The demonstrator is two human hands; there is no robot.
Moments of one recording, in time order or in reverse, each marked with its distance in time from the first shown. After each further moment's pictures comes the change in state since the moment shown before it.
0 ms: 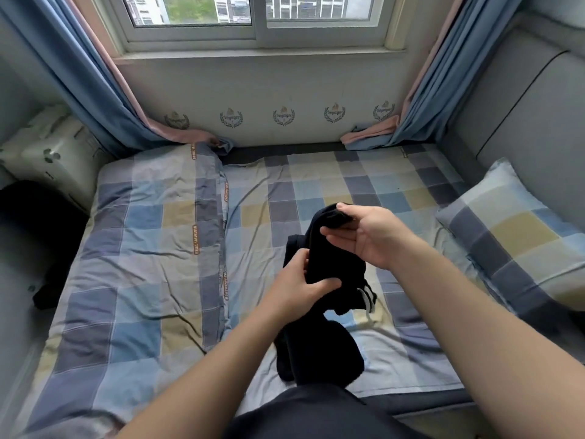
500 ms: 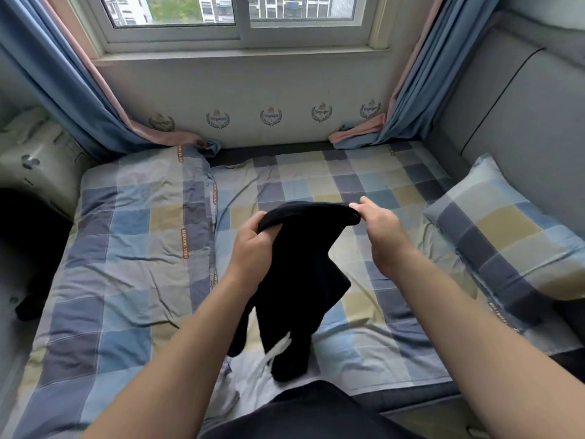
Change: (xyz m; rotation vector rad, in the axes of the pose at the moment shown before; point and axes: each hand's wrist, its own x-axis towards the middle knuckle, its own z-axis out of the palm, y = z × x) left_hand 0.022 0.039 -0.043 -0.446 0.276 0.141; right_hand 0.006 0.009 -0.035 -0.228 0.244 -0.266
